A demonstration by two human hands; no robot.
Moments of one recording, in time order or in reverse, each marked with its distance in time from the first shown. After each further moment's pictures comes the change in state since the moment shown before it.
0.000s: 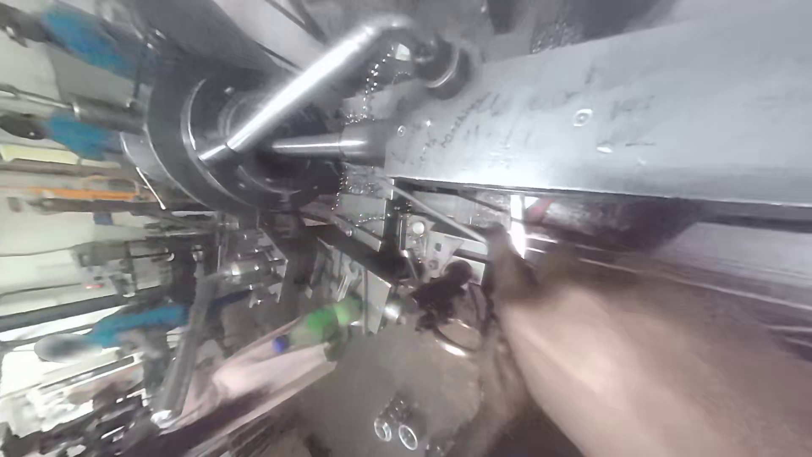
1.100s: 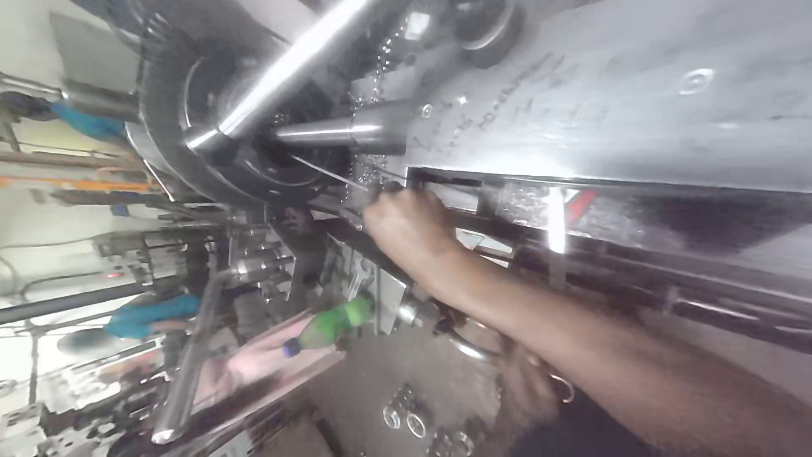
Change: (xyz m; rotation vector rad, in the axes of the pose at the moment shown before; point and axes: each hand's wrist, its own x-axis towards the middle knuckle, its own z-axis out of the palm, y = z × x) left_hand 0.000 -0.020 0.000 0.010 0.037 0.128; right_hand 0.146 -0.074 0.103 0.215 0.050 -0.195
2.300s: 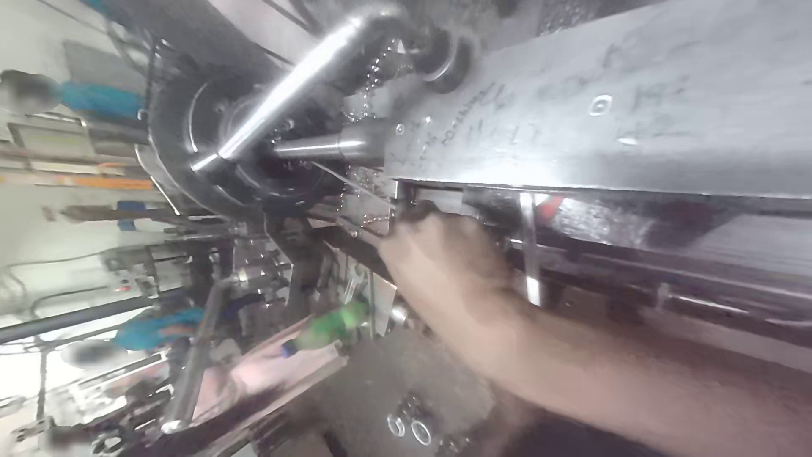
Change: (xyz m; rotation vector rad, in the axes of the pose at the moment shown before) left_hand -0.014 0.009 0.000 0.035 0.021 -0.093; right_hand -0.070 0.009 -0.075 -0.081 -0.010 0.022
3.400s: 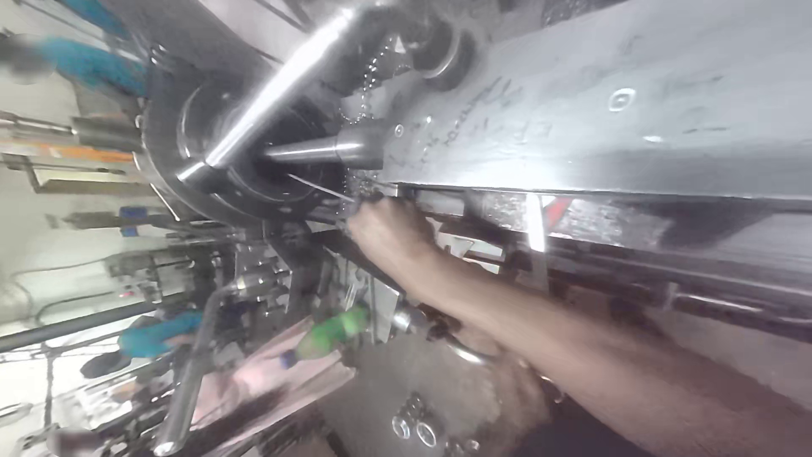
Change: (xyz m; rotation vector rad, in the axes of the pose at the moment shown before) left_hand 0.010 0.000 -0.001 0.077 -0.061 -0.002; right_hand 0.074 -0.011 0.066 0.205 -0.100 -0.037
